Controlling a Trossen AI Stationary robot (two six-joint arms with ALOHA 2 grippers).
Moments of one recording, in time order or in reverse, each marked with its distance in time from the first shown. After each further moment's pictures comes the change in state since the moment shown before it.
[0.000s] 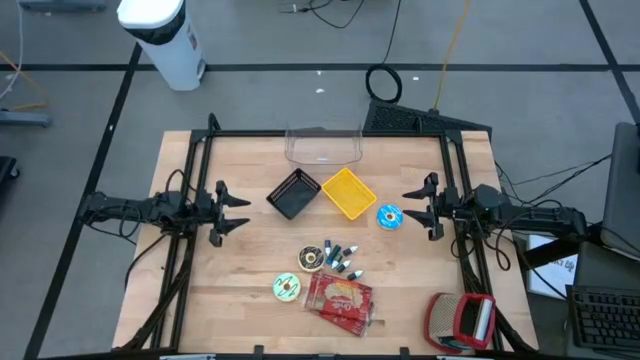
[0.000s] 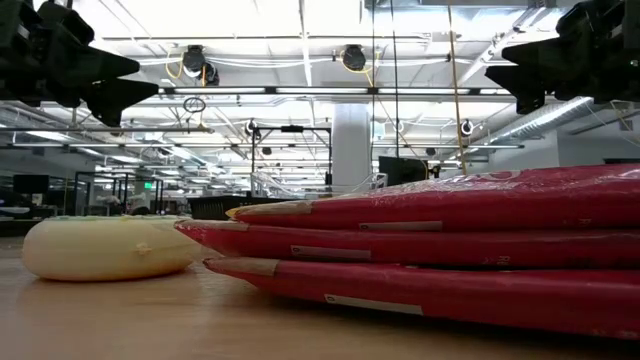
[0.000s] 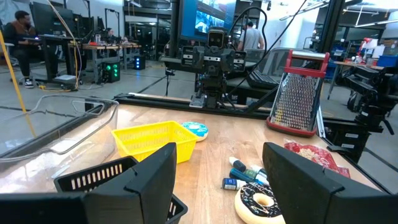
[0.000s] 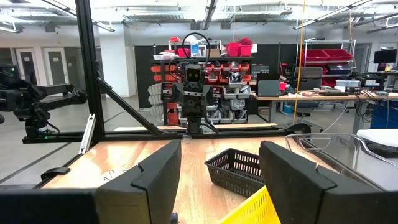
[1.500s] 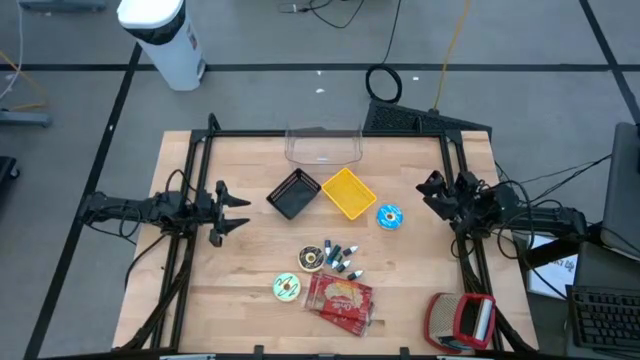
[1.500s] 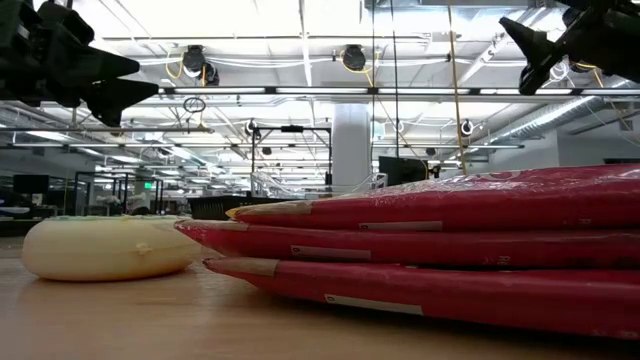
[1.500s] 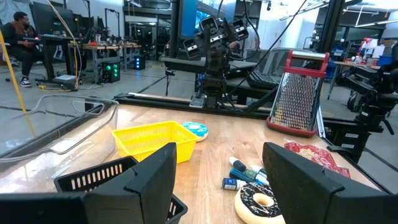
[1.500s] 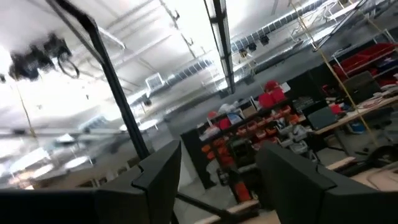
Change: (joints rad) left arm 0.000 0.000 0.000 0.000 0.000 0.000; right arm 0.001 0.000 0.000 0.317 -0.017 0.486
